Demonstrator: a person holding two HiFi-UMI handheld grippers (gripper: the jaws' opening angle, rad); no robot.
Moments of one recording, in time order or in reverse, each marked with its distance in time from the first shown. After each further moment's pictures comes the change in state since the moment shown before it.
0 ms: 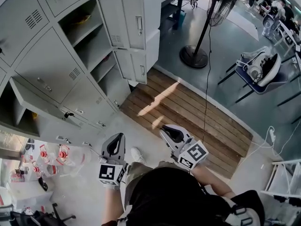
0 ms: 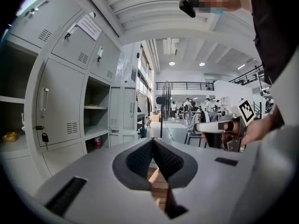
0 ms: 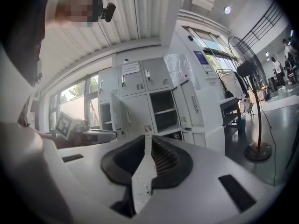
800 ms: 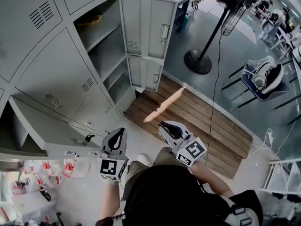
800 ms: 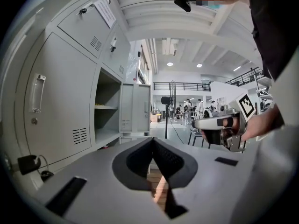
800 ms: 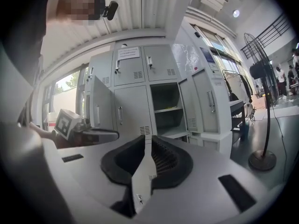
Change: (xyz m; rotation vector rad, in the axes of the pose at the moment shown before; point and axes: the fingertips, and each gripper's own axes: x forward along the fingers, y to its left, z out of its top) left arm 0.048 0.173 0.002 0.013 -0.006 -0.055; right arm 0.184 0.006 0.015 -0.060 0.034 -0.039
